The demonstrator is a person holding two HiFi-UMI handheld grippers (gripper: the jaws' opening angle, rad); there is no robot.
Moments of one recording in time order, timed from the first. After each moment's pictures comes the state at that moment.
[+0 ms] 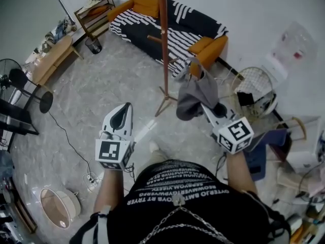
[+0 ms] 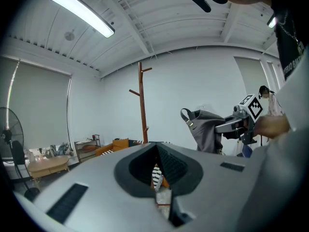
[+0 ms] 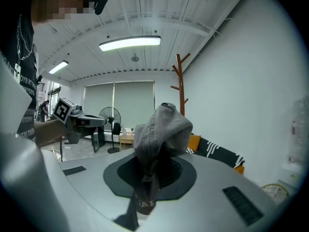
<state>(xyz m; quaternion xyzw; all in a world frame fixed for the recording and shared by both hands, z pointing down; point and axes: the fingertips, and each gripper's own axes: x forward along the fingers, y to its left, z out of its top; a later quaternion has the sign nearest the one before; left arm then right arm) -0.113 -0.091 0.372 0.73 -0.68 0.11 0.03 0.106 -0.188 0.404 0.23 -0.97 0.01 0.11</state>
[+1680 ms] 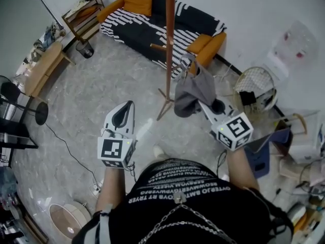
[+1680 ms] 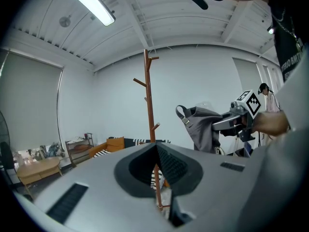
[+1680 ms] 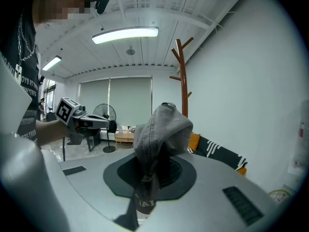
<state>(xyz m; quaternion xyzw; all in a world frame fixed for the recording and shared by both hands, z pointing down) -0.206 -0.192 0.394 0.76 -0.64 0.13 0.03 0.006 -0.266 0.410 0.25 -0.96 0.01 0.13</state>
